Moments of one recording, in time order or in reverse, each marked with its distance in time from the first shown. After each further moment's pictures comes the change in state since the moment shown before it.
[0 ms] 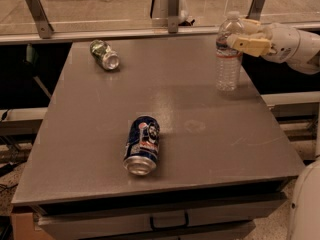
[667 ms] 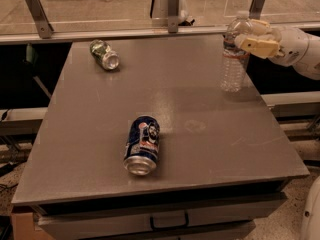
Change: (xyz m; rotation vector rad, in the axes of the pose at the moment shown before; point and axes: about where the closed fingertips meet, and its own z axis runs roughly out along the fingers) arm -0.009 0.007 -0.016 0.036 -0.035 -0.023
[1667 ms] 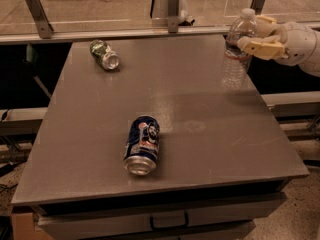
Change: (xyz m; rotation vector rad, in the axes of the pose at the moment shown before) arm -0.018 0.028 0.011 -0.066 -0.001 -0.160
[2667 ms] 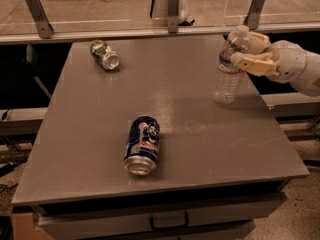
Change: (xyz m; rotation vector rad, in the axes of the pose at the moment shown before) arm 0.022 0.026 0.003 0.042 -0.045 0.015
